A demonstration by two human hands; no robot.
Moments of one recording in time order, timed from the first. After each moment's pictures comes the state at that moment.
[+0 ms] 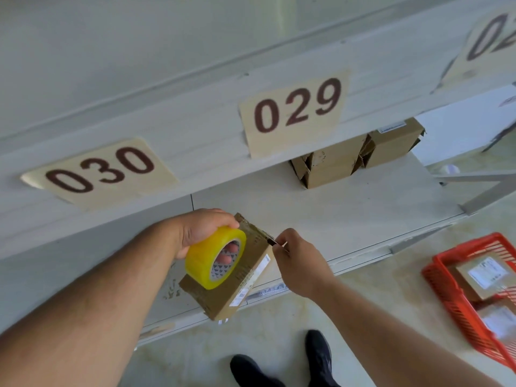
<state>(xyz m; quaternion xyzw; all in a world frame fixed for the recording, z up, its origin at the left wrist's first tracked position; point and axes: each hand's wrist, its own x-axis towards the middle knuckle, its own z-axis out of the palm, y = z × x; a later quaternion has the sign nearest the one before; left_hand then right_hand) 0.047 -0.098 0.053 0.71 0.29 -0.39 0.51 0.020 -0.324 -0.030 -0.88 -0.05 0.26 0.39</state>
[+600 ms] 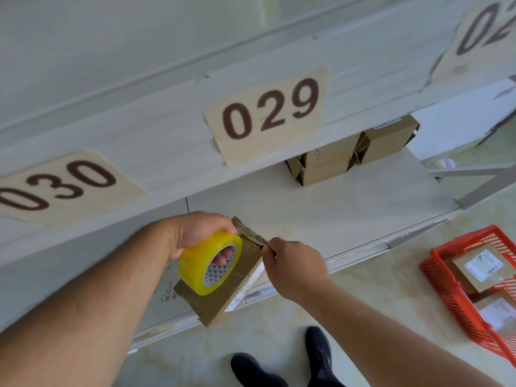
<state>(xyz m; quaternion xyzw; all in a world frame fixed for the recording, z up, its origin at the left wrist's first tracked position) 0.054 -0.100 0.050 0.72 0.26 -0.44 0.47 0.015 -0.318 -0.020 -0.94 -0.13 0.21 0.23</state>
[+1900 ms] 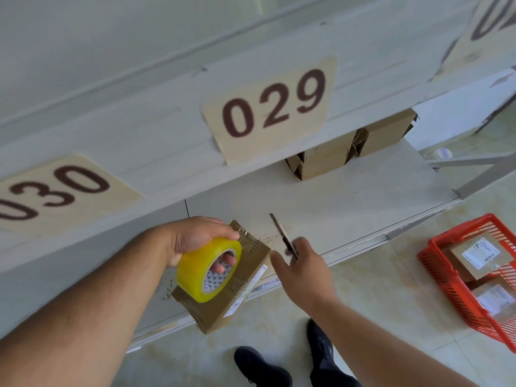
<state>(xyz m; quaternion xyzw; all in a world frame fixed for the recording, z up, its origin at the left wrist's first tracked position) 0.046 -0.099 0.045 0.69 0.26 -0.47 0.48 -0.010 -0.327 -0.047 -0.87 0.07 0.21 0.45</state>
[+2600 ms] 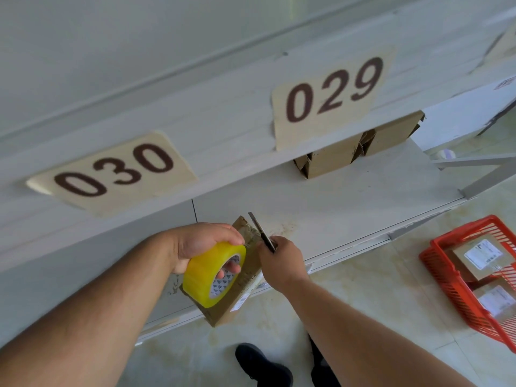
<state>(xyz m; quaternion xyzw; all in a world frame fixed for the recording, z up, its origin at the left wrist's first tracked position) 0.026 -0.087 0.040 0.66 0.25 -0.48 0.51 0.001 -0.274 -0.060 -0.82 0.11 0.28 0.50</state>
